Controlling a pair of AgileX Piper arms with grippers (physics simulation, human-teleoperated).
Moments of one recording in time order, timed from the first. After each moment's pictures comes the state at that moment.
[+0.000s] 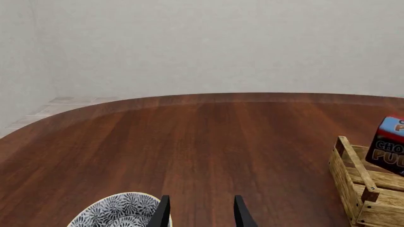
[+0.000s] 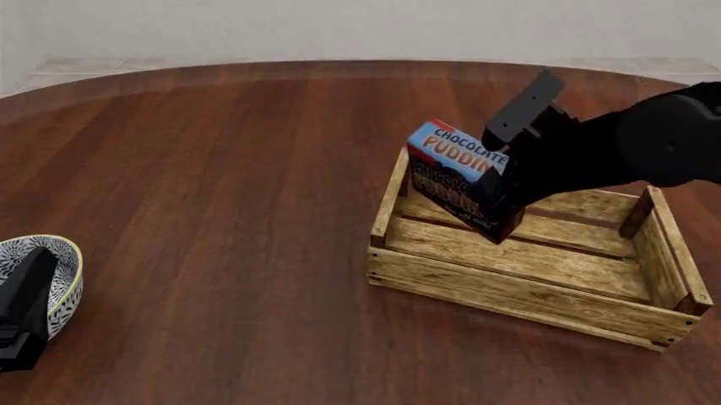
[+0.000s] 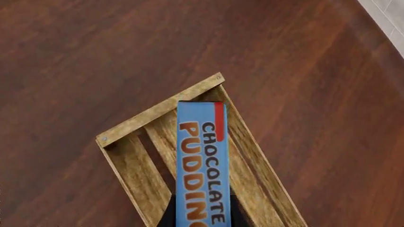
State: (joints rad) left arm 0.00 0.01 0.00 0.00 0.00; right arm 0.40 1.35 -0.90 0.41 -0.44
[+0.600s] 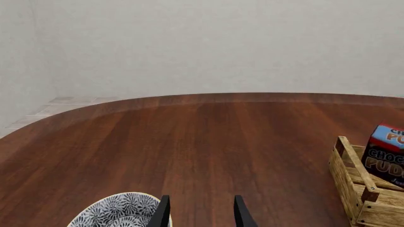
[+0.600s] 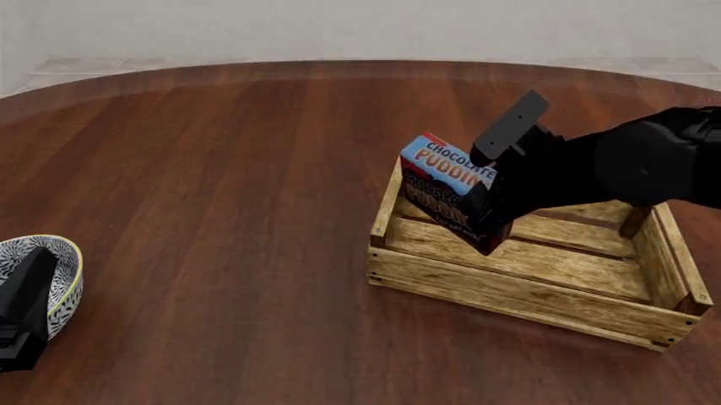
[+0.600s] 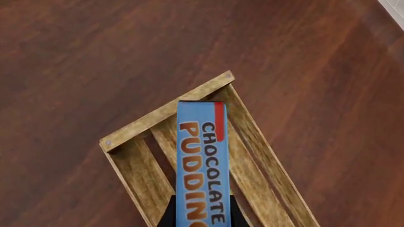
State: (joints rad) left arm 0.00 0.01 0.00 0.00 0.00; right arm 0.42 1.39 -0.85 0.33 -0.41
